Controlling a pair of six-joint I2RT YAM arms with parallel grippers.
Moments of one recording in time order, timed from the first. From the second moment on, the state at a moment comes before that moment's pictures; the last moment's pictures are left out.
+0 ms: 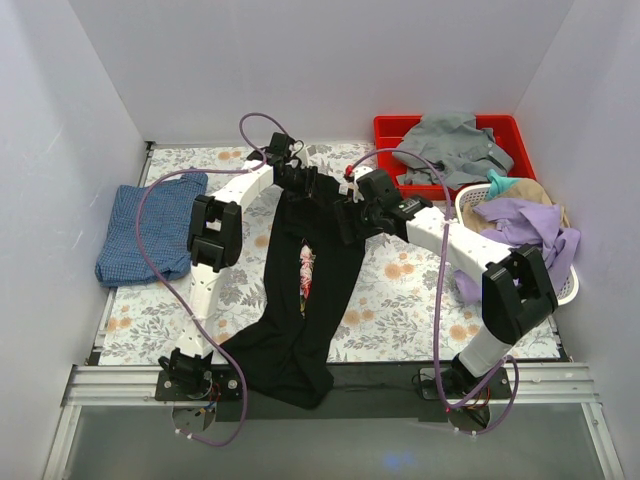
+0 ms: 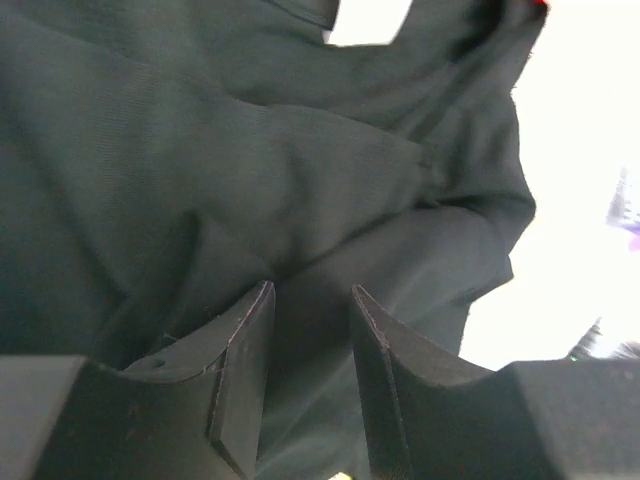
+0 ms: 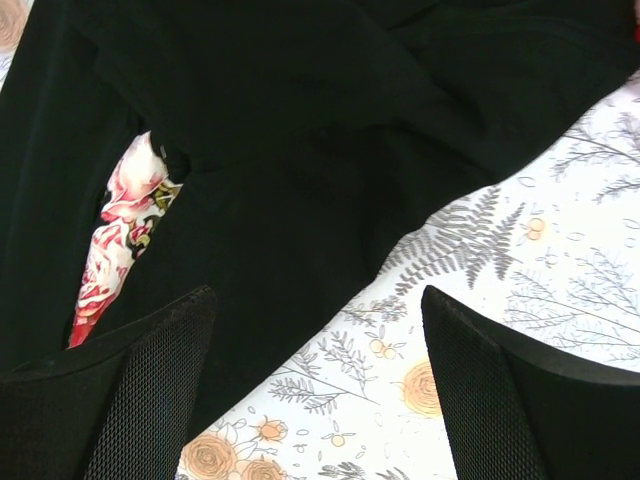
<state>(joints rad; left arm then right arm) -0.34 2.46 2.11 -0.69 0.62 -0.28 0.63 1.63 1.25 -0.46 0.02 0.18</state>
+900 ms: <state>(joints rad) -0.14 2.60 2.32 -0.56 0.27 -0.32 0.76 1.62 1.21 -0.49 0.00 0.24</state>
